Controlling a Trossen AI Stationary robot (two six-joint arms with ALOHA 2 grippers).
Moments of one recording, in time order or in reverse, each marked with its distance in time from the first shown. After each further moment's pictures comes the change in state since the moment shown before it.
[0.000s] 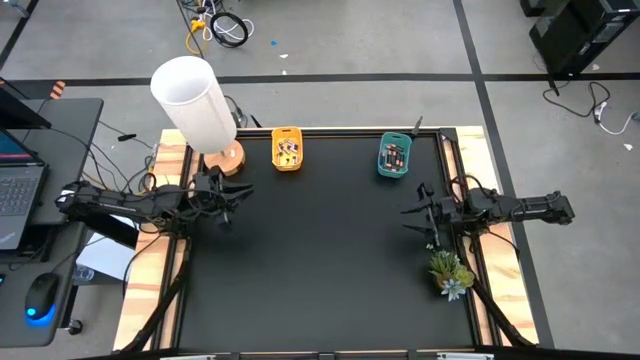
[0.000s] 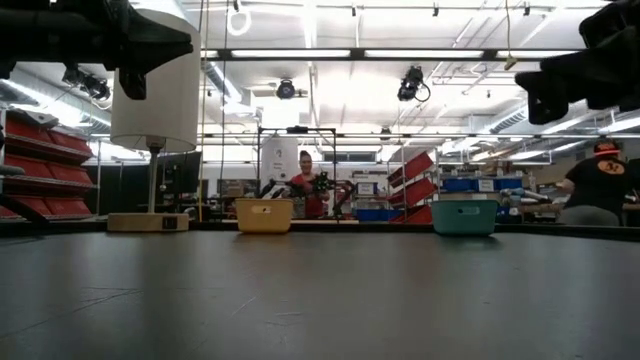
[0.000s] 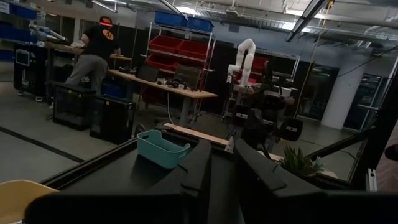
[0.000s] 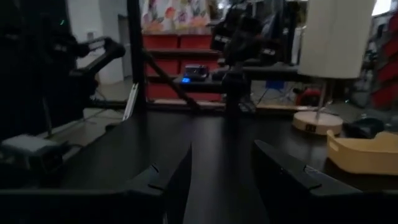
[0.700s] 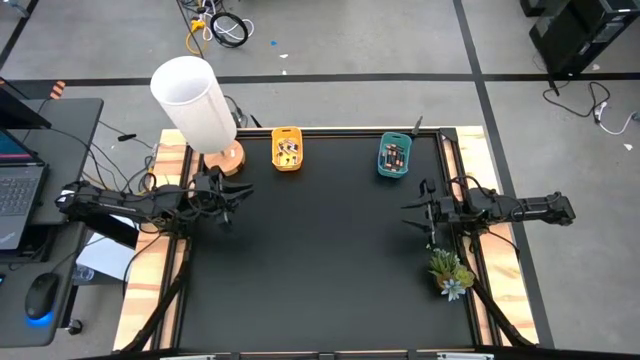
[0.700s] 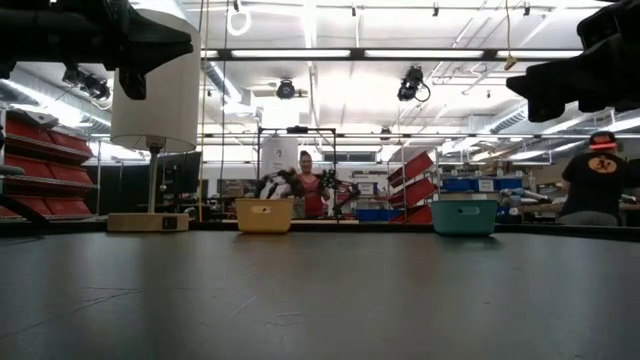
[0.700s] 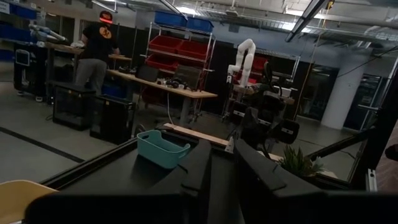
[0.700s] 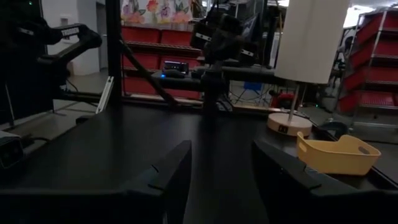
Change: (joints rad) left arm 0.000 0.000 0.000 0.002 0.000 0.000; right arm -0.014 0.005 0.000 -0.004 0.066 -0.084
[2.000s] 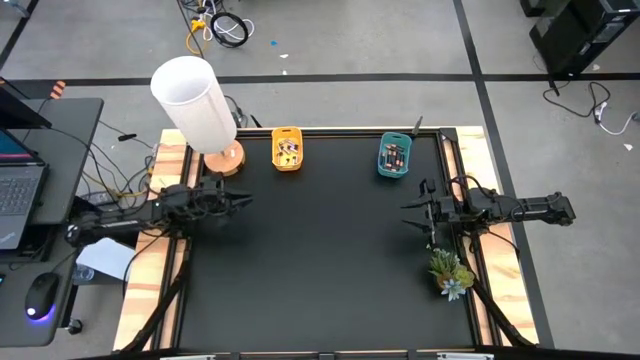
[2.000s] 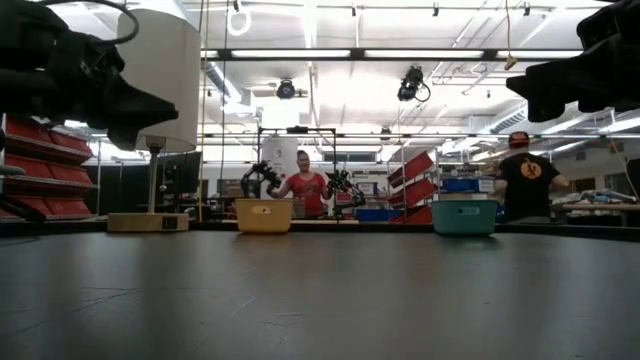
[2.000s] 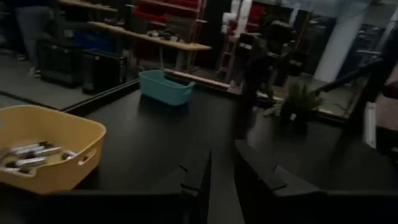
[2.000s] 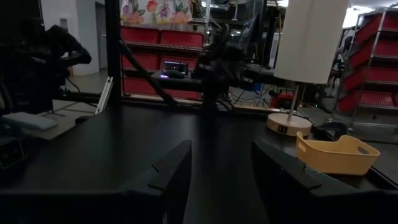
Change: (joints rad) left arm 0.285 -0.333 -0.162 -0.386 0.364 -0.047; right arm 0.000 0.000 0.000 0.000 0.000 0.000
